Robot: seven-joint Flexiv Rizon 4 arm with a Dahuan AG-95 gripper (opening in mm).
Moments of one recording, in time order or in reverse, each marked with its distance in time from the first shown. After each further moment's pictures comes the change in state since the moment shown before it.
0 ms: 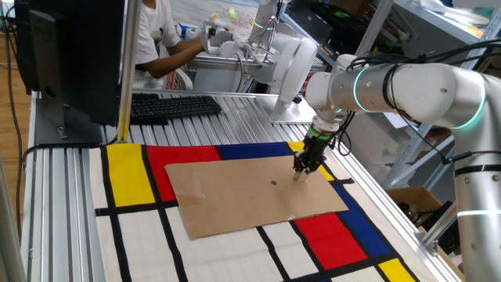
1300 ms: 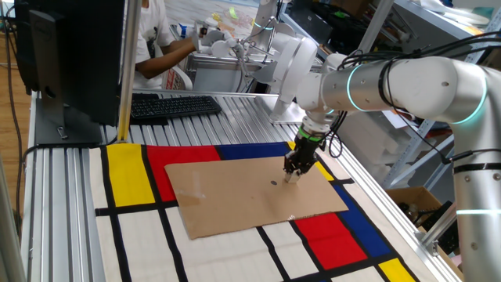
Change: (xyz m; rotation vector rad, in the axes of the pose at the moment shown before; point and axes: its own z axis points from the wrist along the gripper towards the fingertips) arm 0.012 0.052 0.001 0.001 0.004 0.036
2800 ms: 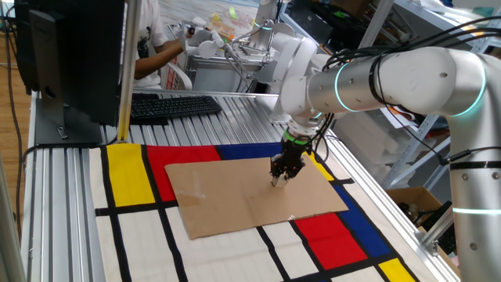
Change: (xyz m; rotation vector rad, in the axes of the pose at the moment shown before) arm 0.017 0.054 0.001 0.014 0.000 0.071
